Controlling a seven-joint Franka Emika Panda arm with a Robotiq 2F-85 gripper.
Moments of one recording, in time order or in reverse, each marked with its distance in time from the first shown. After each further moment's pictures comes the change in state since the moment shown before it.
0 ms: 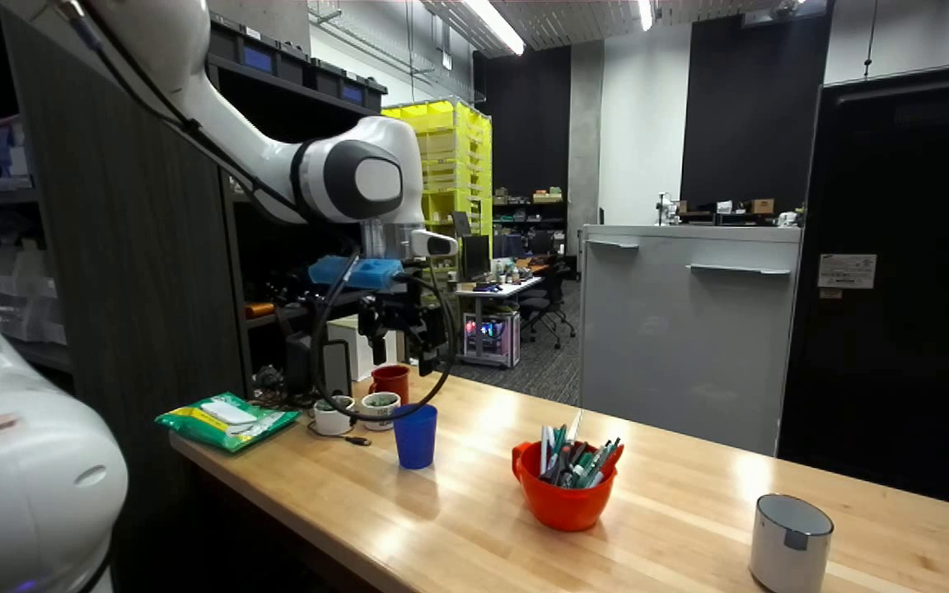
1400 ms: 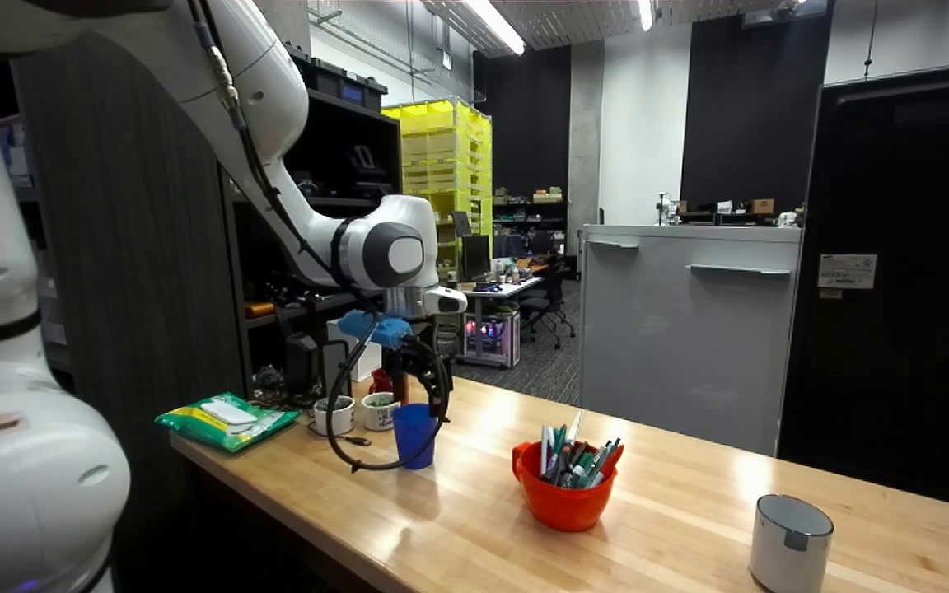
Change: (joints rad) arm 0.005 0.326 0.046 0.078 -0.005 0.237 0.200
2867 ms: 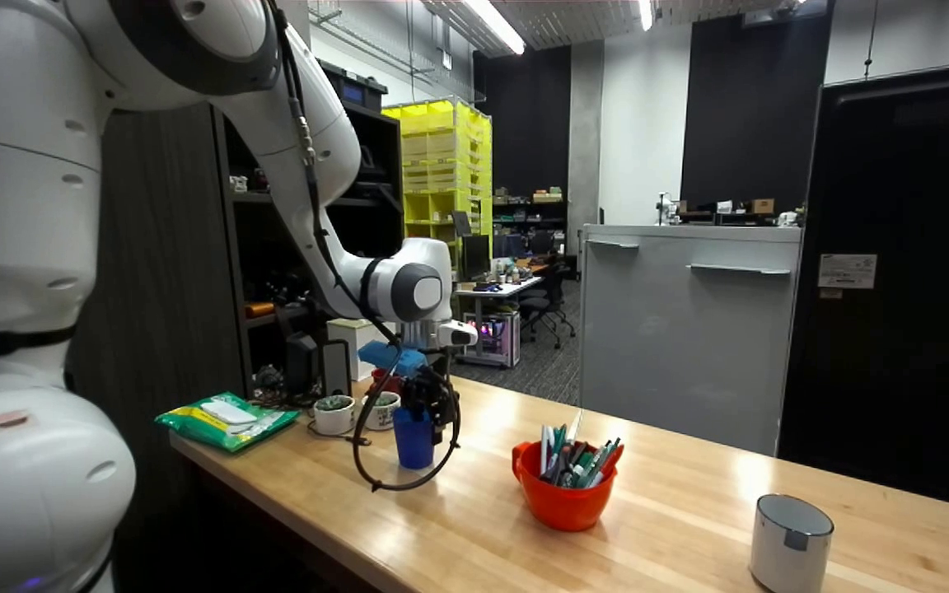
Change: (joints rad) arm 0.028 0.254 -0.016 0.144 -0.025 0.048 0.052
